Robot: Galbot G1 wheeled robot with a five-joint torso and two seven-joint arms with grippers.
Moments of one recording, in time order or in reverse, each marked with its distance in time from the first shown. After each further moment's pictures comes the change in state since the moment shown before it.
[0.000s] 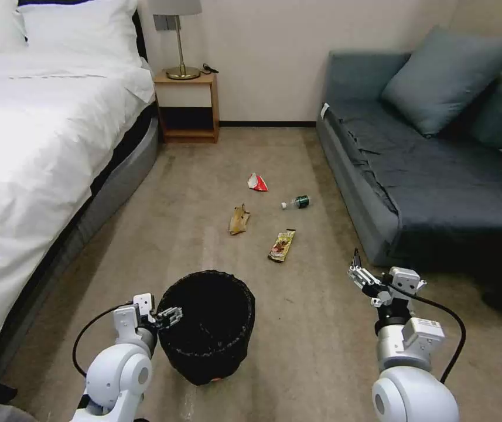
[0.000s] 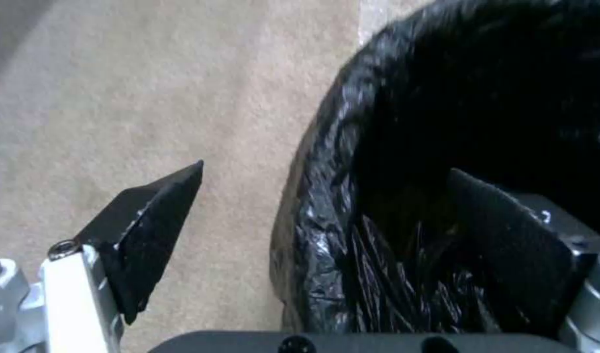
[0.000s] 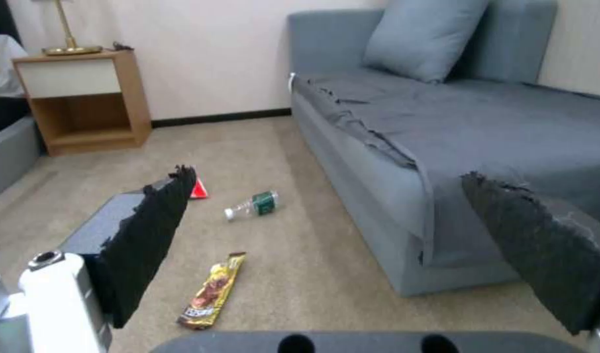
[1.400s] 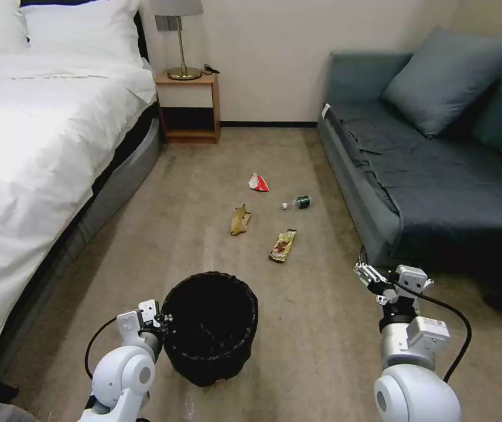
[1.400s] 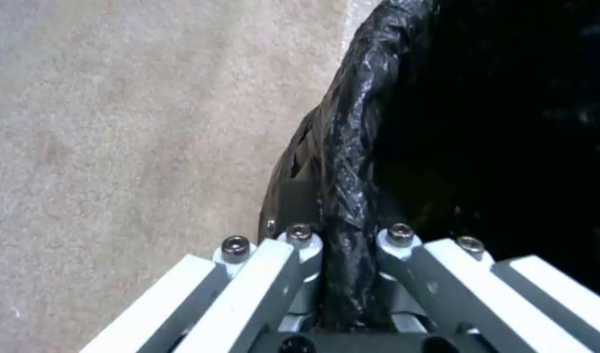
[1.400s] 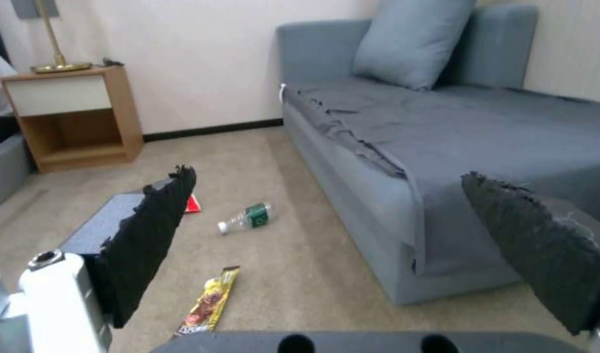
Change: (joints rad) left arm 0.025 -0.018 -0.025 -0.011 -0.099 0.006 -0.011; right arm 0.009 -0.006 0.010 0.002 0.028 0.019 0.029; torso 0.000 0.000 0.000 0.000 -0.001
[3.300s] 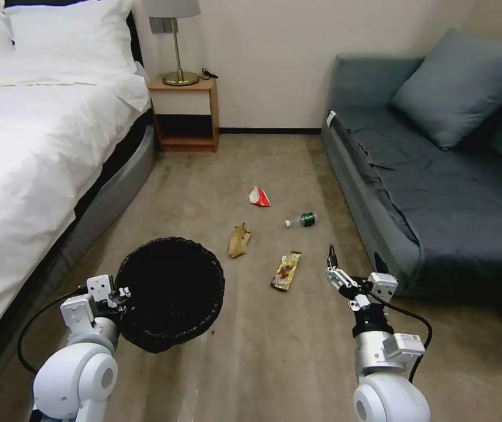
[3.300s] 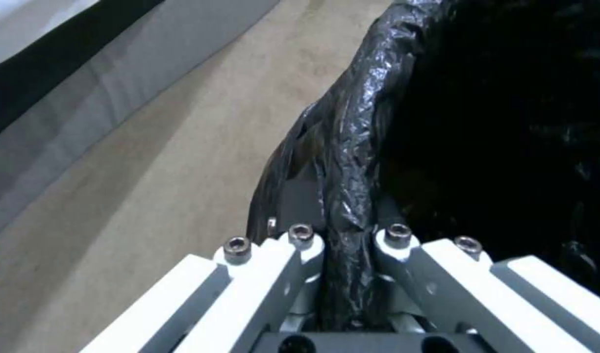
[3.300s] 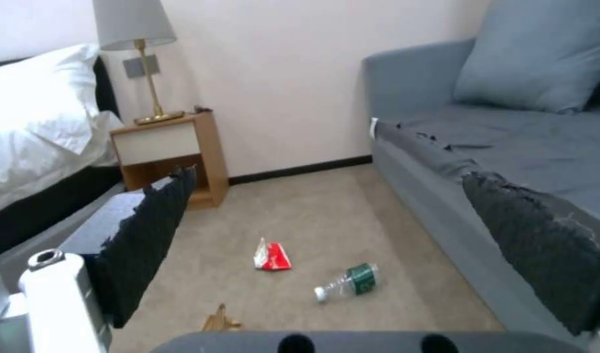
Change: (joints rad) left arm 0.035 -0.040 -0.169 -0.223 0.213 -0.008 0.073; right arm -0.010 -0.025 -0.096 -0.105 0.057 0.252 -0.115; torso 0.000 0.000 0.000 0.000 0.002
